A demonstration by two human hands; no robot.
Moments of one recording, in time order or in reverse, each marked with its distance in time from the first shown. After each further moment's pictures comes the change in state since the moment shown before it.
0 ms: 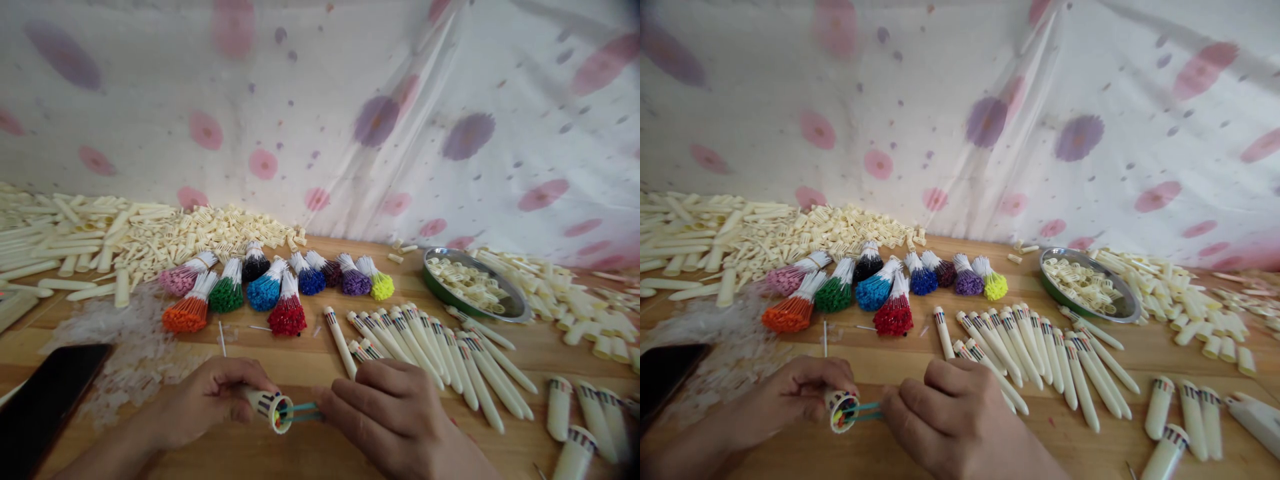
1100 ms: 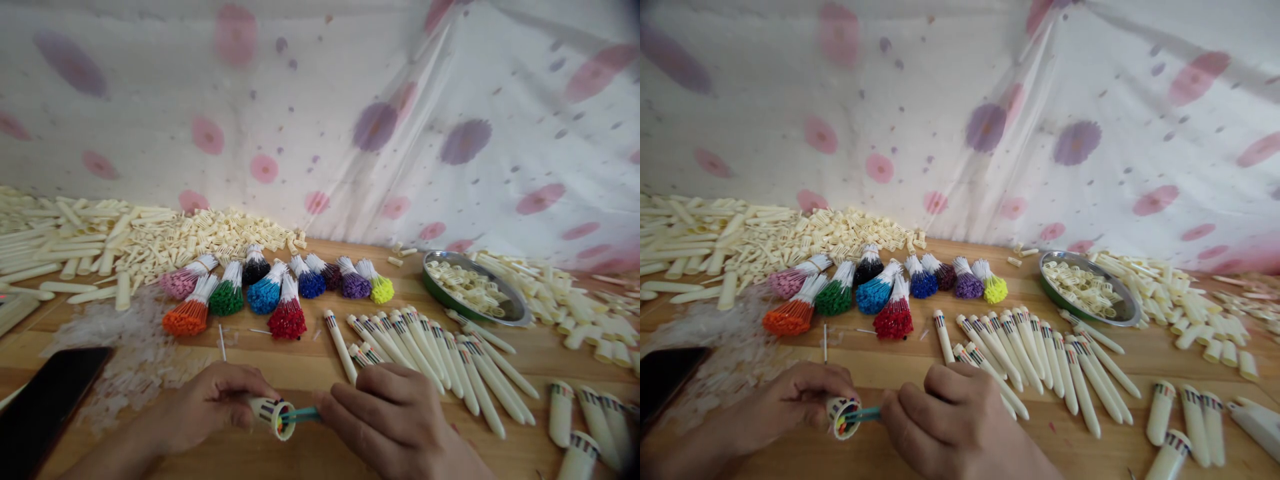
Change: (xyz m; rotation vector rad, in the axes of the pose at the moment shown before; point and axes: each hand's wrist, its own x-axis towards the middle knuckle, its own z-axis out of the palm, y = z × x) left_hand -0.002 0.002 0.001 0.068 -0.023 0.003; right_hand 0.003 -0.005 -0.004 -0.043 -0.009 0.012
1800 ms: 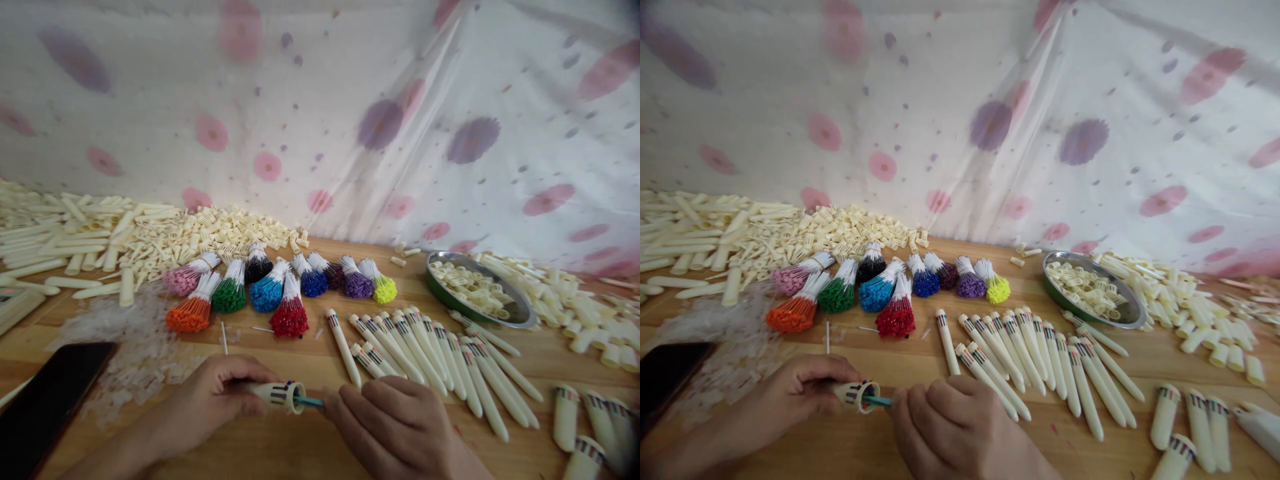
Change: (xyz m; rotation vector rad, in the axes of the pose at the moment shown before) left_hand -0.002 0.001 0.007 0.186 0.314 -0.084; right_hand -0.004 0.000 0.002 -0.102 0.024 -0.090
